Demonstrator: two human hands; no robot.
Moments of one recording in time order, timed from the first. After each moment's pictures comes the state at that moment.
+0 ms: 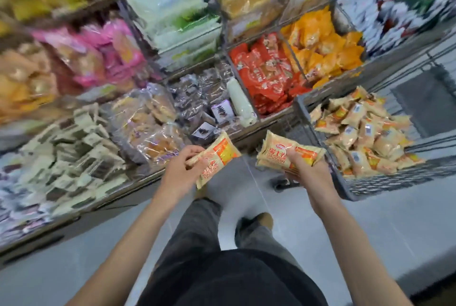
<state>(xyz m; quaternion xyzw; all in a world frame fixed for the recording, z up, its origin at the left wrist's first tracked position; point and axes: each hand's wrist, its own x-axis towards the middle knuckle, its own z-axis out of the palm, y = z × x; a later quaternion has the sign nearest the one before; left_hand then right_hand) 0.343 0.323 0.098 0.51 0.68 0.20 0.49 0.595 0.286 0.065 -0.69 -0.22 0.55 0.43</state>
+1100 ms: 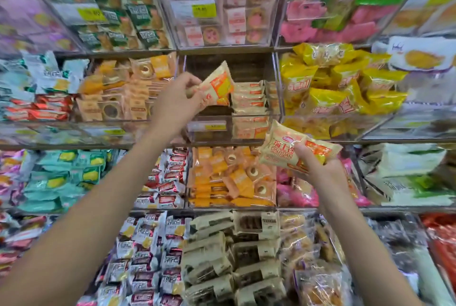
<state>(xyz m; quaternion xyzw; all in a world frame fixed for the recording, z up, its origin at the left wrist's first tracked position) -0.201 0.556 0.288 0.54 0.75 0.38 0.06 0.081 0.538 0.225 -0.54 -0.48 0.55 0.43</state>
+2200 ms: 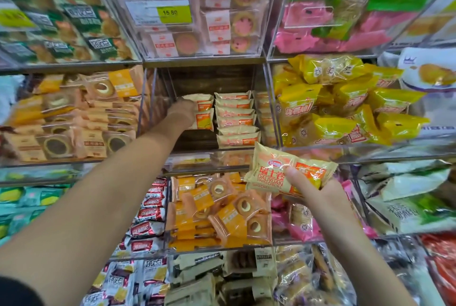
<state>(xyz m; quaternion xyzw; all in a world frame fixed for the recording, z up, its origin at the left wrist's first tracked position) -0.243 0.747 0.197 0.56 0.83 -0.03 0.09 0.060 0.589 0.240 -0.54 -0.50 0.57 0.36</state>
